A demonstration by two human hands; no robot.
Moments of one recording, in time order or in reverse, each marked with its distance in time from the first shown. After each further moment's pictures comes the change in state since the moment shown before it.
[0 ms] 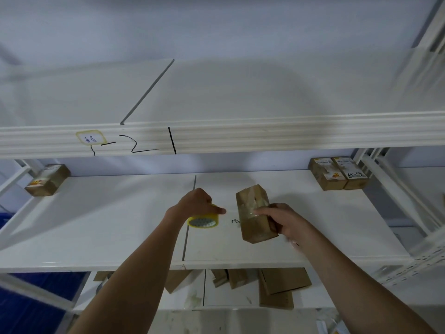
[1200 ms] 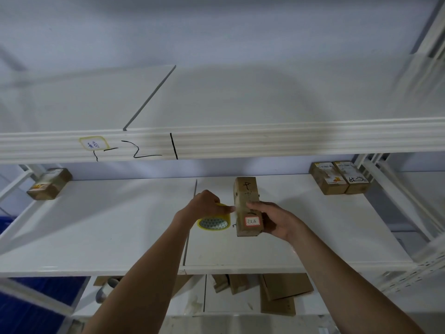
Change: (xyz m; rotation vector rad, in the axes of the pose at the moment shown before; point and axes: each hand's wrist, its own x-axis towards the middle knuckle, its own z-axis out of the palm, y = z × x) left_hand 0.002 0.022 0.002 -0.003 0.008 0.002; right_hand 0.001 -0.011 0.017 0.102 -0.236 -0.053
